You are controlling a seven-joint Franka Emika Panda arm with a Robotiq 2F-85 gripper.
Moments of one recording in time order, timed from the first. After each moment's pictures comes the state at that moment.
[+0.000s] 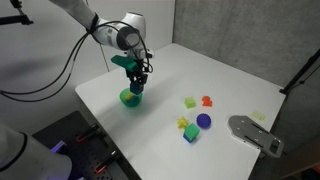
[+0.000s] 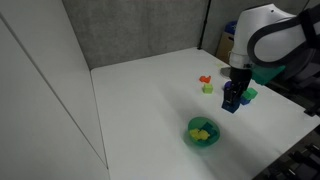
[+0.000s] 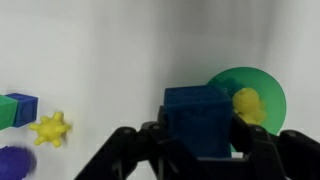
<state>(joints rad) 0.12 0.21 0.04 -2.26 -0.05 2.27 0.11</state>
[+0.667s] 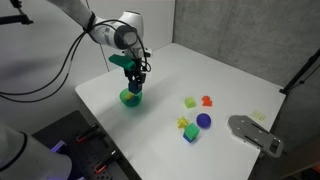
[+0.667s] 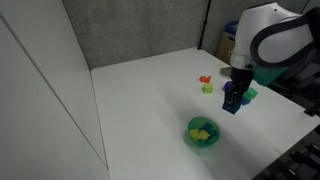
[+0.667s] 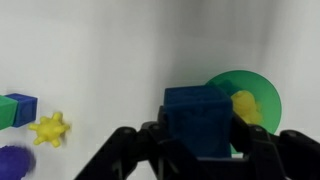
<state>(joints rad) 0.13 0.19 0.04 -2.28 -0.05 2.28 0.11</state>
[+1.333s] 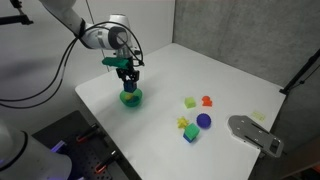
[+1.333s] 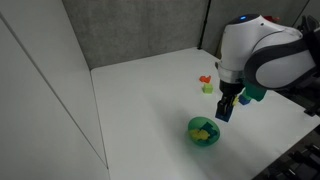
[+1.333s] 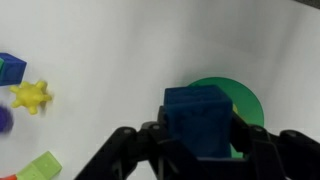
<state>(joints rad) 0.20 0.23 0.10 -2.28 -0.20 2.32 0.14</state>
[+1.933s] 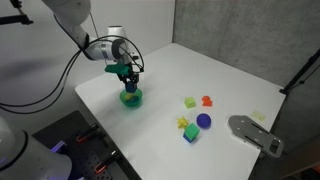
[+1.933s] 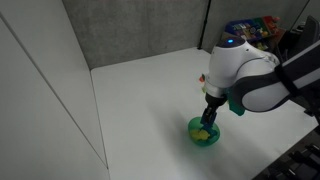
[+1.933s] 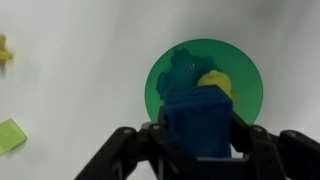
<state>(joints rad) 0.25 0.40 0.09 -2.24 -0.29 2.54 0.19</state>
